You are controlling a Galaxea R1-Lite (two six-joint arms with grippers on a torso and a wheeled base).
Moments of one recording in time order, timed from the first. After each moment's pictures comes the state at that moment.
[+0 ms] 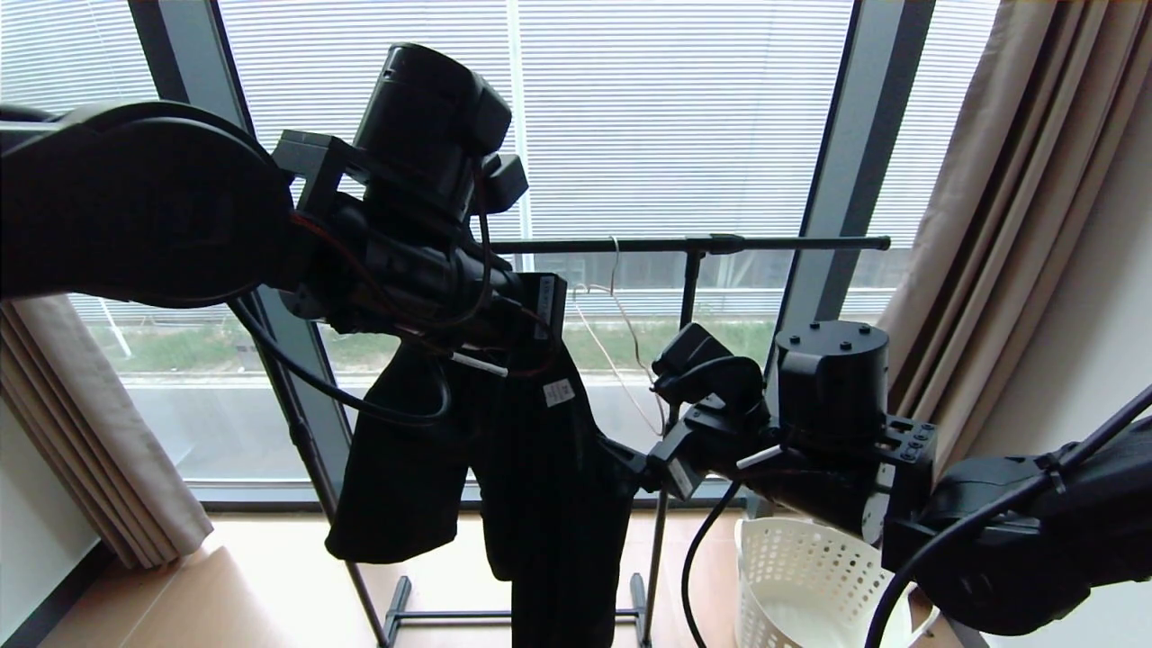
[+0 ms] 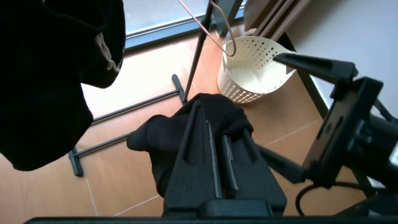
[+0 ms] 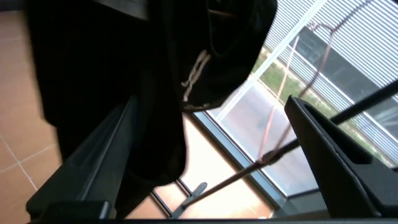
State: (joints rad) left arm -0.67 1.83 -1.65 0.46 0.12 -0.28; right arm 0.69 1.89 -0.82 -0.74 -0.03 -0.28
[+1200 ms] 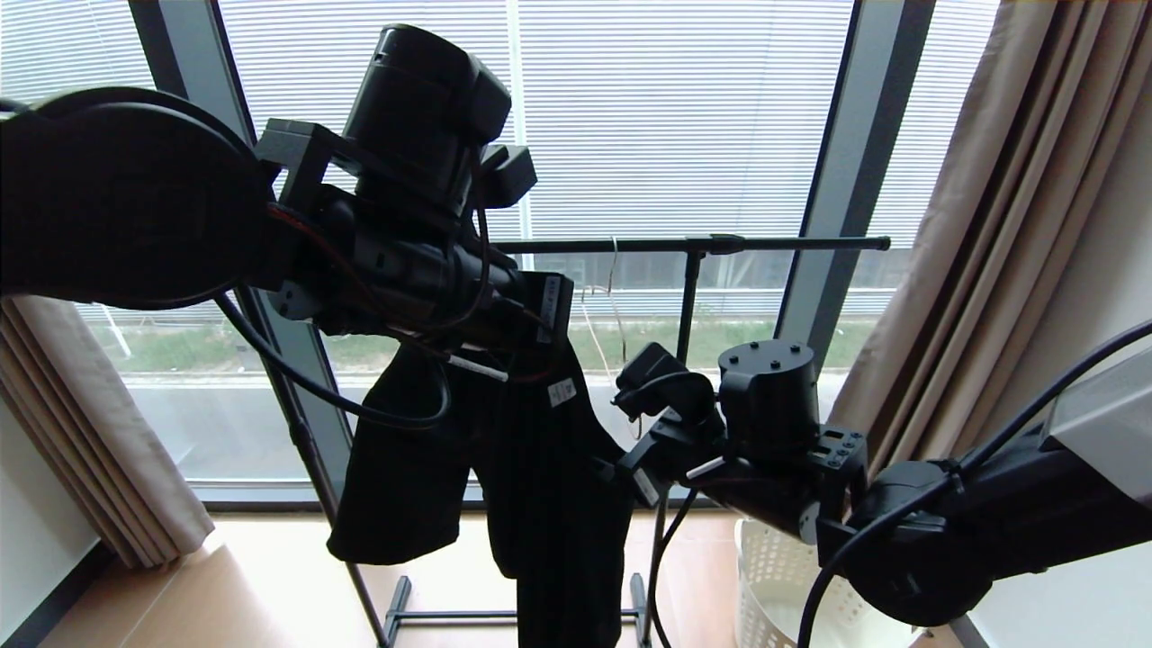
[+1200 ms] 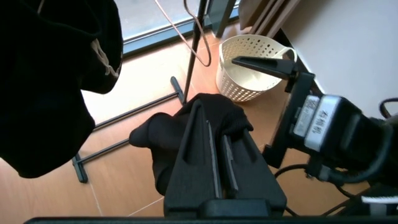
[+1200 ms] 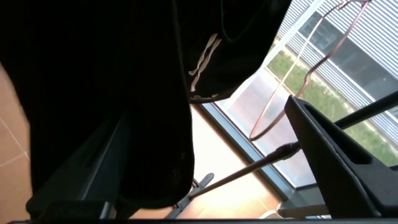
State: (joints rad) left arm -0.69 1.81 -1.64 0.47 0.12 -0.24; right arm 0.71 2.00 -0.89 -0.75 -0.06 -0.24
